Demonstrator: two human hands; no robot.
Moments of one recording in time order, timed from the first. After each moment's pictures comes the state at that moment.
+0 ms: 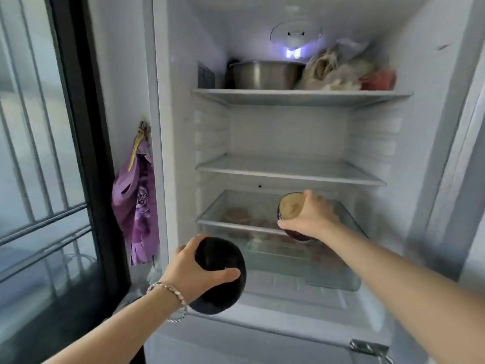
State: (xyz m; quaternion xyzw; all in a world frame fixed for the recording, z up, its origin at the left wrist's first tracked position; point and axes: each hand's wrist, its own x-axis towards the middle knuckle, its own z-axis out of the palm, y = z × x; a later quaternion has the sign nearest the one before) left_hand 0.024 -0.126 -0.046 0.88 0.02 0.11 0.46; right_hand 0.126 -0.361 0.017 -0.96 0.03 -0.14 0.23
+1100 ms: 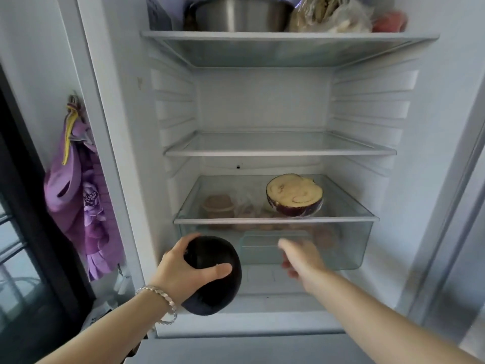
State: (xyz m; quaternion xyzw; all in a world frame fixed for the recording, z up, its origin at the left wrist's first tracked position) left_hand 0.120 -0.095 -0.080 0.86 -0.04 0.04 0.50; right_hand 0.134 -0.313 -0.088 -0.72 0.21 -0.07 0.66
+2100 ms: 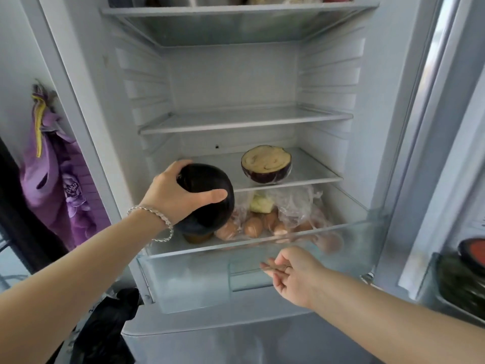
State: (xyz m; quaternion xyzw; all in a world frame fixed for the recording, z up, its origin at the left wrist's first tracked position) left_hand 0.113 -0.119 -0.007 0.89 -0.12 0.14 0.42; right_hand 0.032 -0.309 -0.095 -0.46 0.33 0.11 0.82
